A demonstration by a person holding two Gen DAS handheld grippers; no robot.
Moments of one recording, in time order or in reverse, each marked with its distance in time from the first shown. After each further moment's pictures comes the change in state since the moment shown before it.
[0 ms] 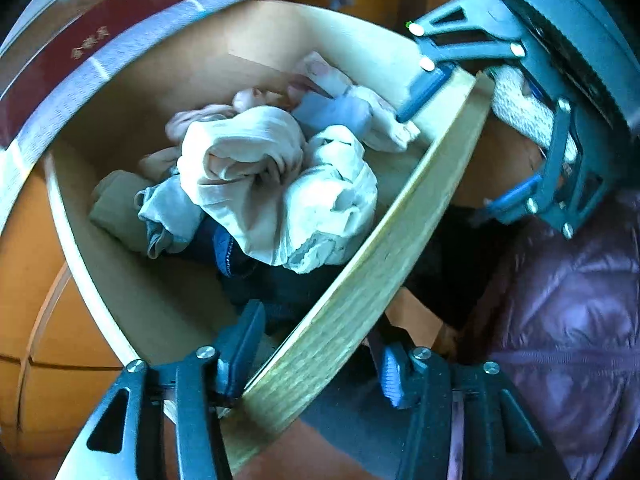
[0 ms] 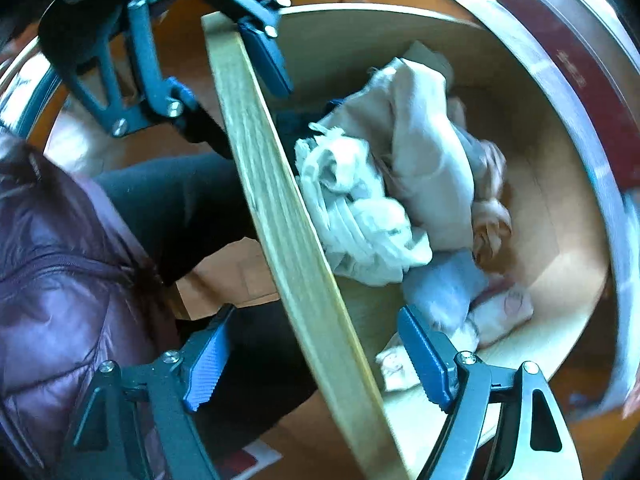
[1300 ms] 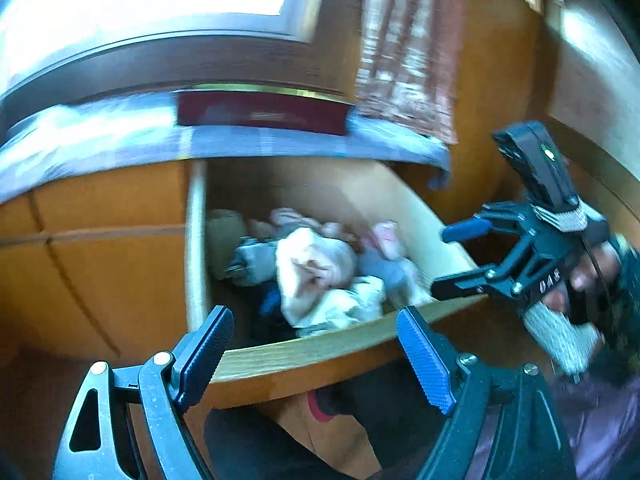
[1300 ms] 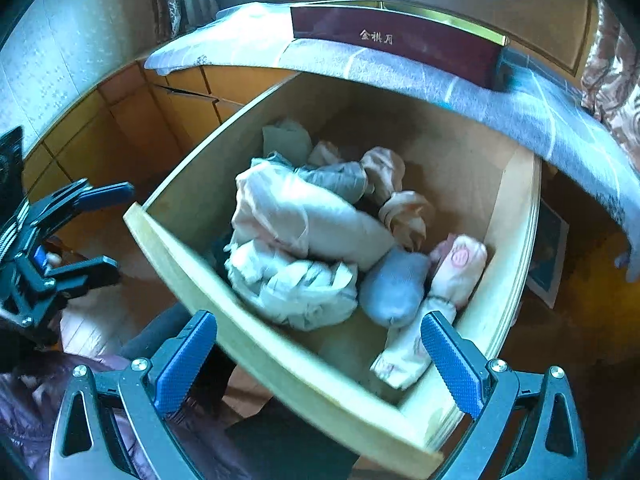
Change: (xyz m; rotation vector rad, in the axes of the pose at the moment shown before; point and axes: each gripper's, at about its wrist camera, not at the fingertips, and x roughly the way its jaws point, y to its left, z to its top) left arm -0.093 -0.005 -0.058 -0.580 -0.547 0.147; right arm -0.028 -0.062 -0.023 0.570 -0.286 0.033
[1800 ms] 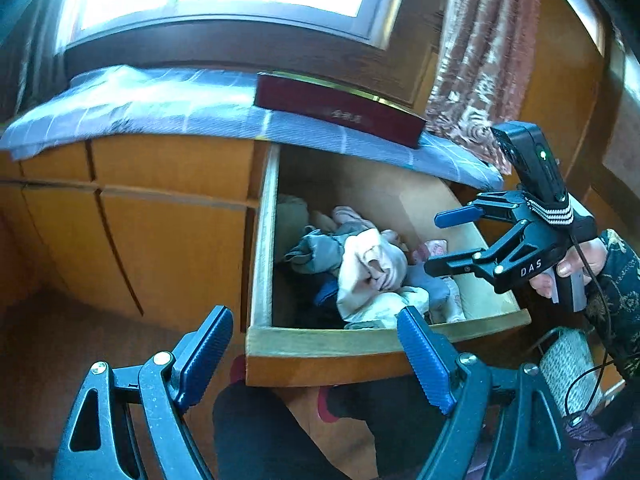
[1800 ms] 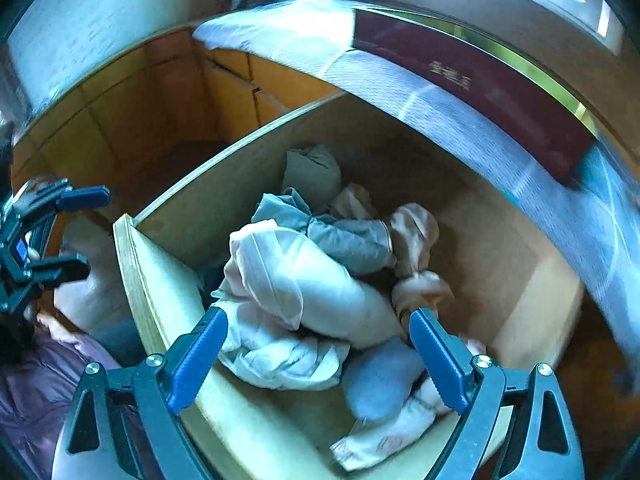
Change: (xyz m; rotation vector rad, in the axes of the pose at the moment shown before) left arm -0.009 0.032 -0.010 -0.186 0.003 0.121; right arm 0.039 0.002 0.065 -0.285 0.028 0.091
